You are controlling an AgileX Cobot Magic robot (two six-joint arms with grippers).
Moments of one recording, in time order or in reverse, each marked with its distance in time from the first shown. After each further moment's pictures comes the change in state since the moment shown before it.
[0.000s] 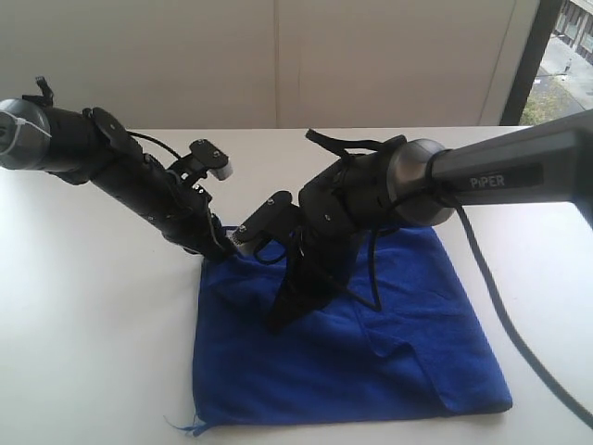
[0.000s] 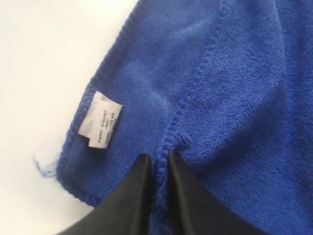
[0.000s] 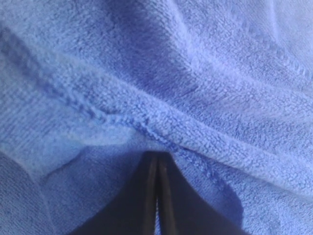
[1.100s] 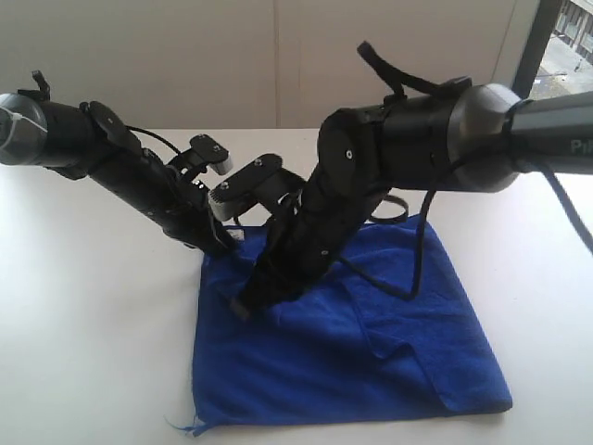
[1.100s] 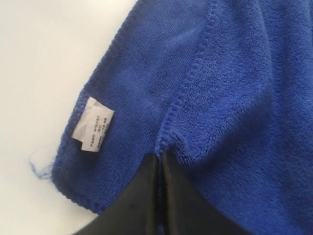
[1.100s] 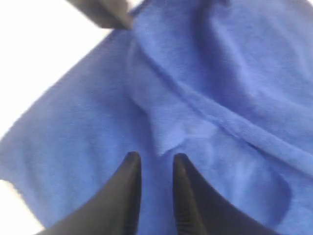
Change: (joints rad) left arm 0.000 -0.014 -0.005 -0.006 0.024 0.000; right arm 0.013 -0.180 0.021 0.386 0.087 -0.285
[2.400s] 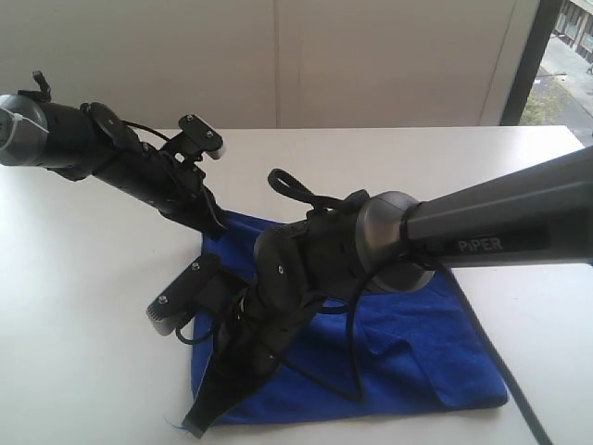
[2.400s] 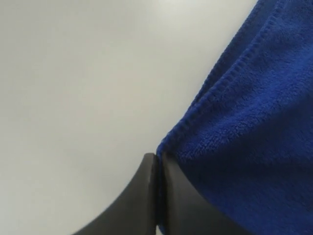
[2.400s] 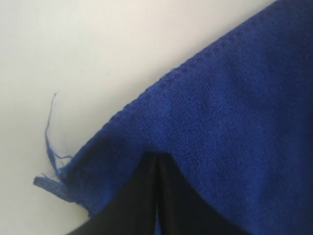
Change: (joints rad) left arm 0.000 0.002 0.000 0.010 -0.244 -0.002; right arm 0.180 0.121 0.106 0.122 -0.181 -0.101
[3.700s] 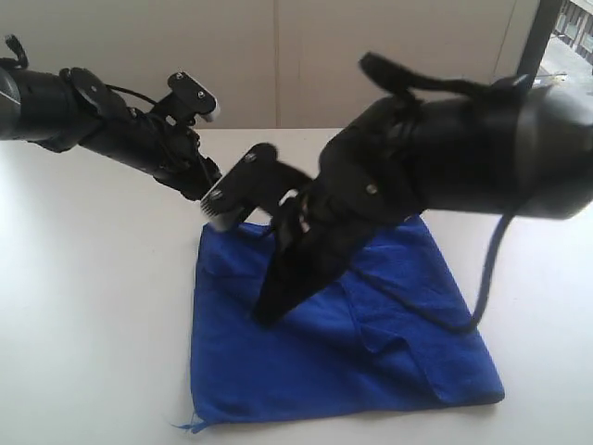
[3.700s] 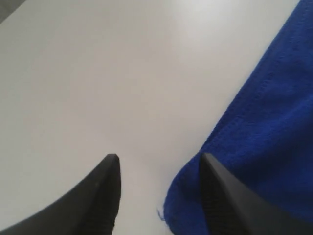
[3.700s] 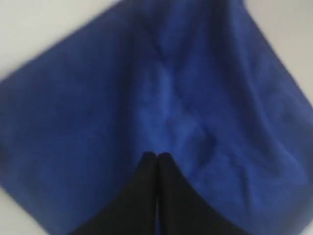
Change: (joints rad) left arm 0.000 -0.101 -0.008 0.007 -0.028 0.004; right arm -0.098 -0.300 0.000 -0.513 0.152 0.375
